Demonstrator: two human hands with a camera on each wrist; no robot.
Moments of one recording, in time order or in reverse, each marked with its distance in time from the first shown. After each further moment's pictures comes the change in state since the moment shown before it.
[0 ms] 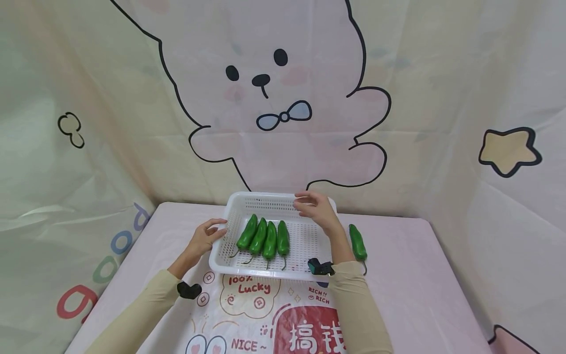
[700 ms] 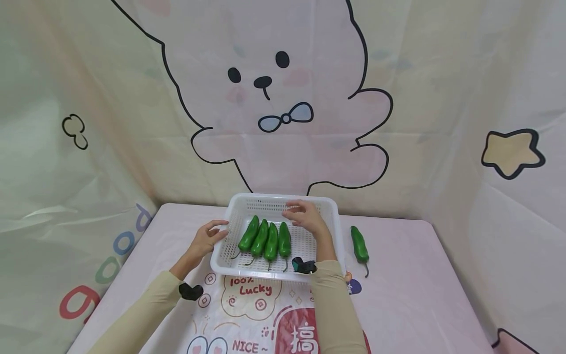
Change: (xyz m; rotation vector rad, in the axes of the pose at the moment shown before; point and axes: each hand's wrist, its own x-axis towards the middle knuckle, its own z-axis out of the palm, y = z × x) left_hand 0.001 -0.001 0.000 -0.020 0.009 0.000; right_hand 0.014 0.026 0.031 -0.091 -0.046 0.124
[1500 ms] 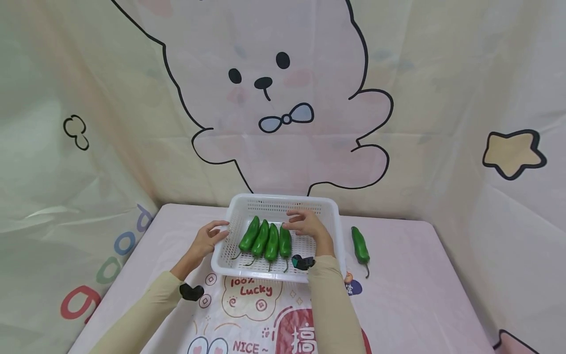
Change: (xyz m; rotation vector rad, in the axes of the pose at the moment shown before) left_hand 0.000 -0.002 0.000 0.007 -0.002 0.014; right_hand 0.002 0.024 0.003 -0.066 -0.059 0.149
